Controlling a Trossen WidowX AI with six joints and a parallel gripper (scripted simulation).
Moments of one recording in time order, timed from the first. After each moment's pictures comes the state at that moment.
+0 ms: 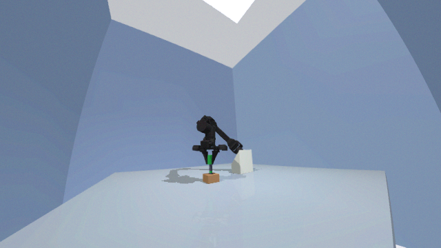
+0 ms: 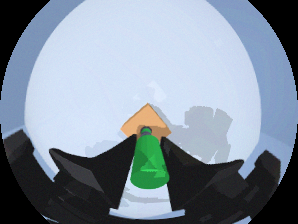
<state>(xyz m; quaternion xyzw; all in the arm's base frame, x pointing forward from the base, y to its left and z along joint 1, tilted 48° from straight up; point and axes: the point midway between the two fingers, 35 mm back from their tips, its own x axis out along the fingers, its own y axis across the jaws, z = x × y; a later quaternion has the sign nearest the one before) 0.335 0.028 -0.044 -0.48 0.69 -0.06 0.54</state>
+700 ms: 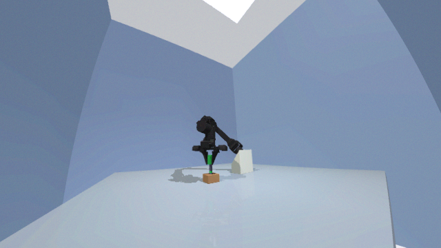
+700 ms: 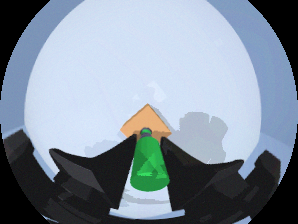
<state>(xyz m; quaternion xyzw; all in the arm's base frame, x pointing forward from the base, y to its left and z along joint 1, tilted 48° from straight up) 0.336 0.027 -0.046 -0.48 0.69 -0.06 0.54</state>
